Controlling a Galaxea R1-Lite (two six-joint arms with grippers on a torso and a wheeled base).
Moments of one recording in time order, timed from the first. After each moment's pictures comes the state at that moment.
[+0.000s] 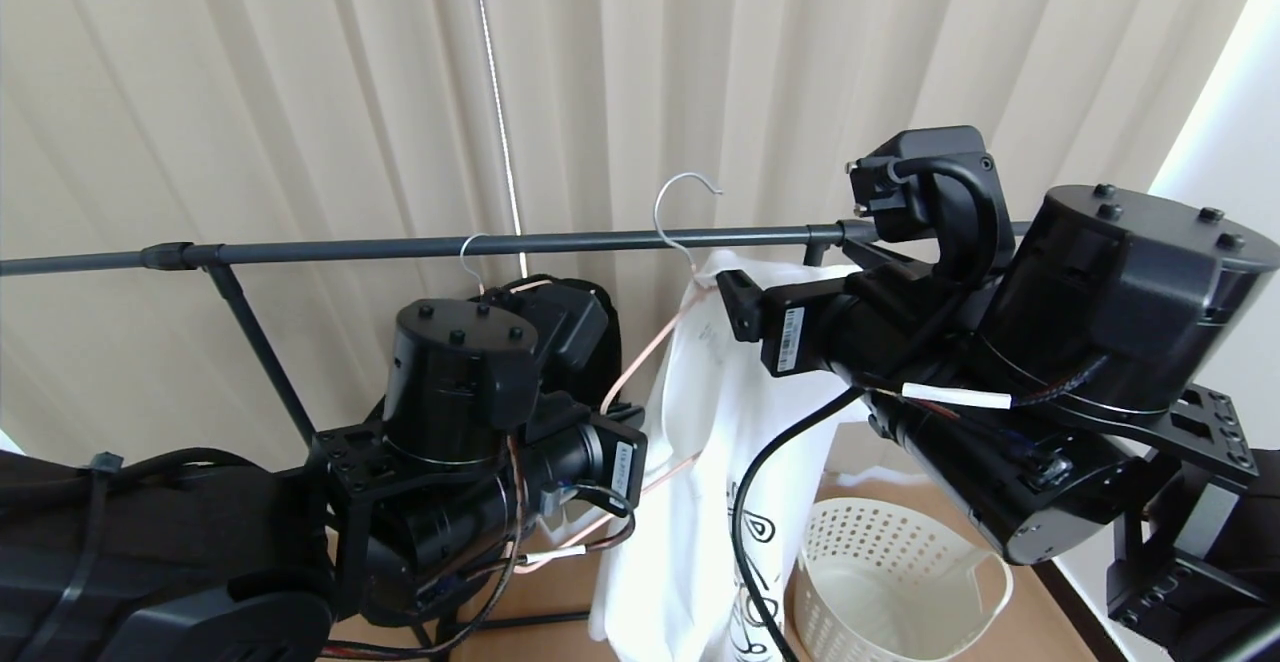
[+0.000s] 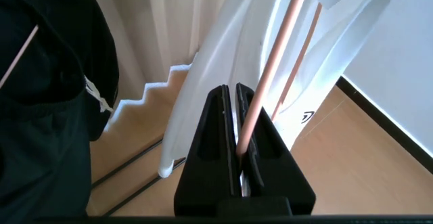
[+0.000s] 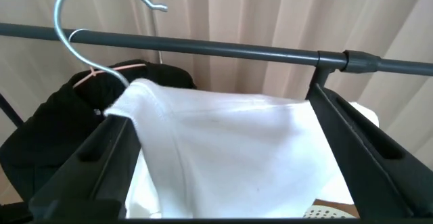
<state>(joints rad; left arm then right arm) -0.78 1.74 -0.80 -0.57 0.17 -0.13 0.88 1.70 -0.88 -0.86 -0.66 -0.01</state>
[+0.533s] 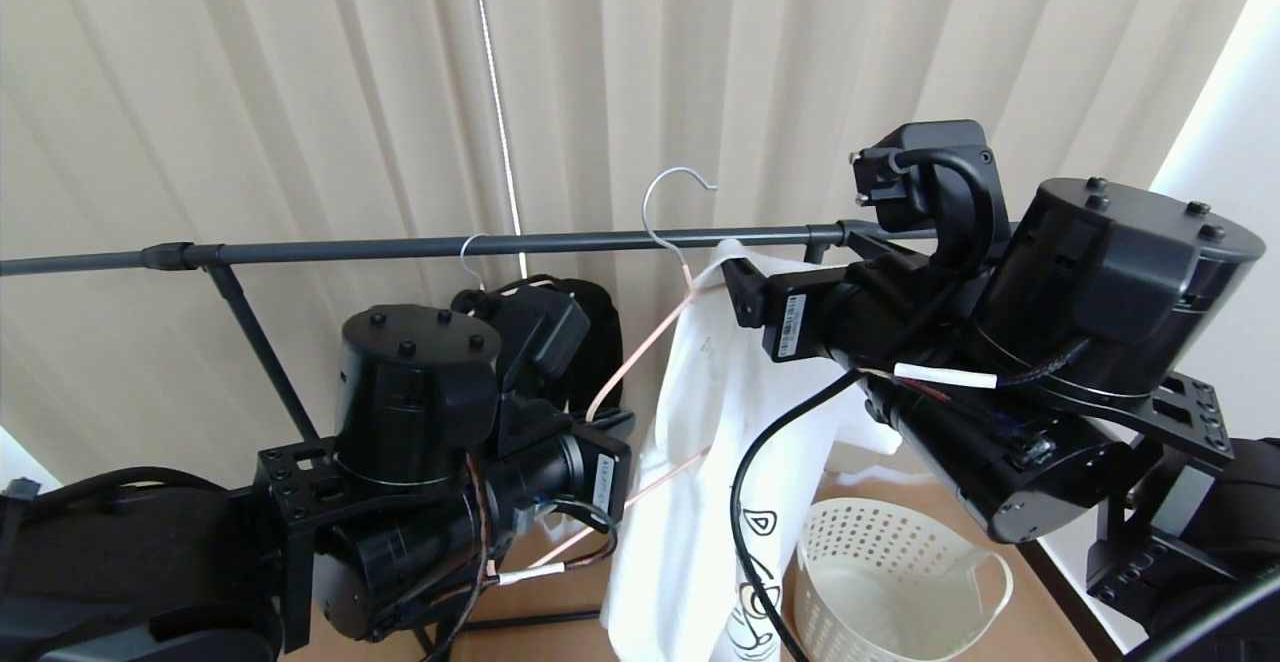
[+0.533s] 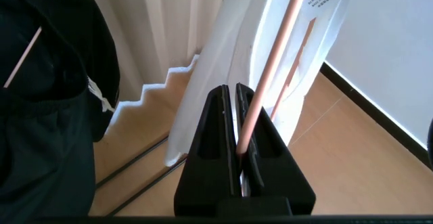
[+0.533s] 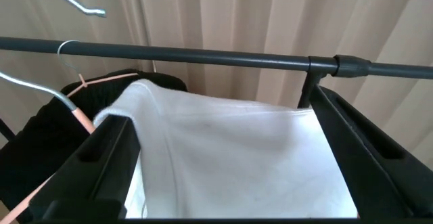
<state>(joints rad) -0.79 1.68 -0.74 -0.58 0.16 -0.11 0.85 1.72 -0.89 -0.89 -0.66 -0.01</state>
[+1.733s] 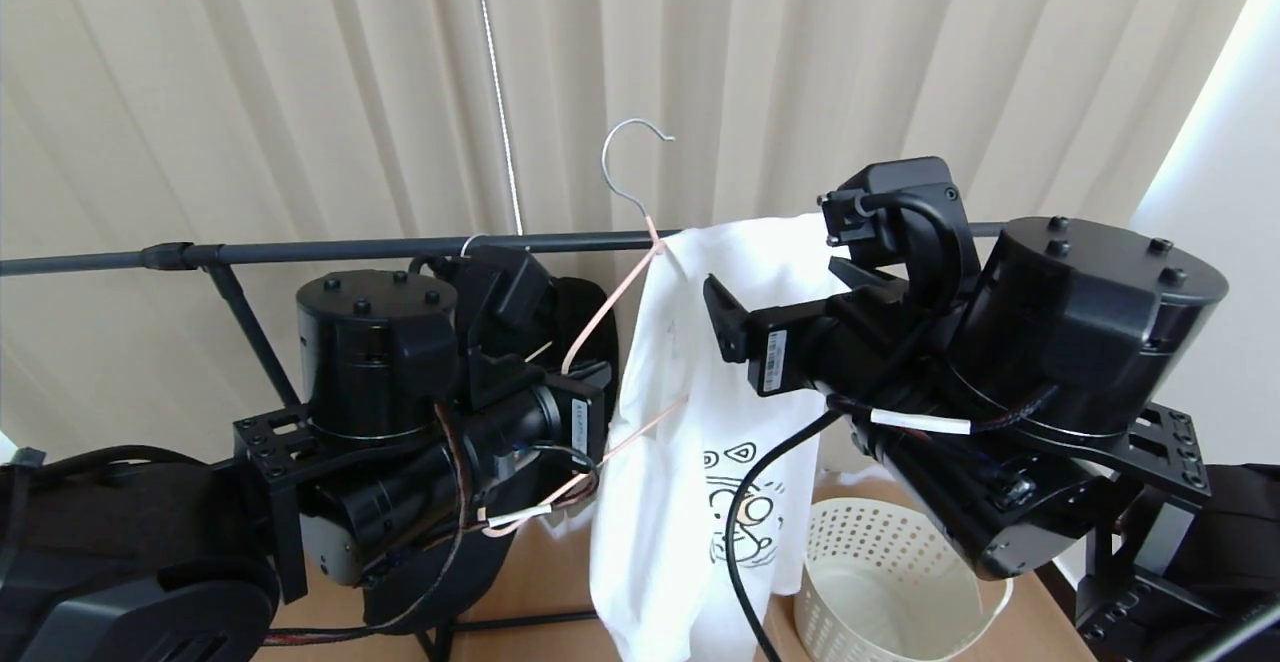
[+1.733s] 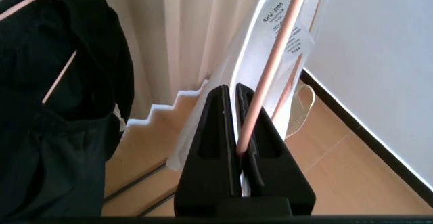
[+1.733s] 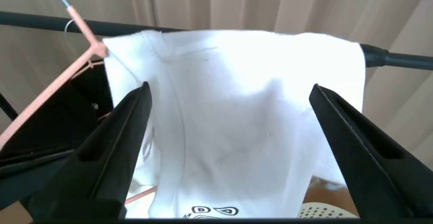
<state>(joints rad) -0.71 1.69 -0.75 -0.68 0.16 -0.12 0.89 1.73 -0.85 -0.88 -0.66 -0.01</state>
